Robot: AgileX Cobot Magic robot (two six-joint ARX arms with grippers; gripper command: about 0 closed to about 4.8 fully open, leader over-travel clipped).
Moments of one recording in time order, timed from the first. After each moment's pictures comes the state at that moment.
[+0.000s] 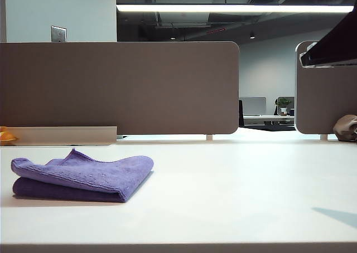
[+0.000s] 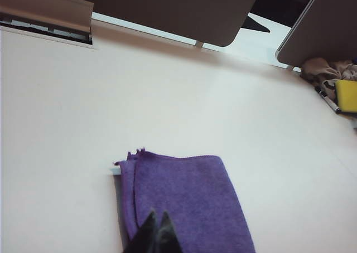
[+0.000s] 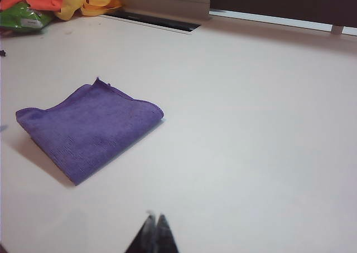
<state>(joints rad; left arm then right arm) 0.10 0.10 0.24 -0.33 0.49 -0.25 0.75 0.39 0.20 -0.01 0.09 0.08</state>
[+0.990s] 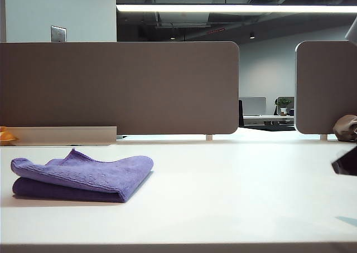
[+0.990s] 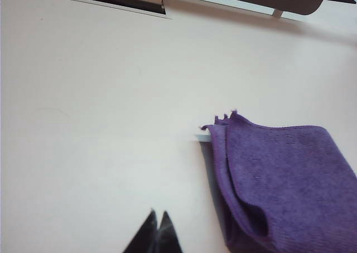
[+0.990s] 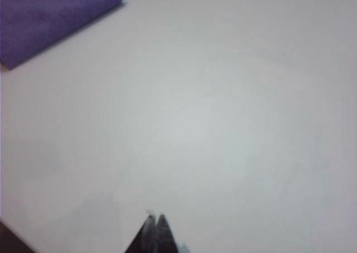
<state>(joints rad) 0.10 0.10 0.01 -0.15 0.28 -0.13 0.75 0.39 0.01 -0.04 0.15 0.08</state>
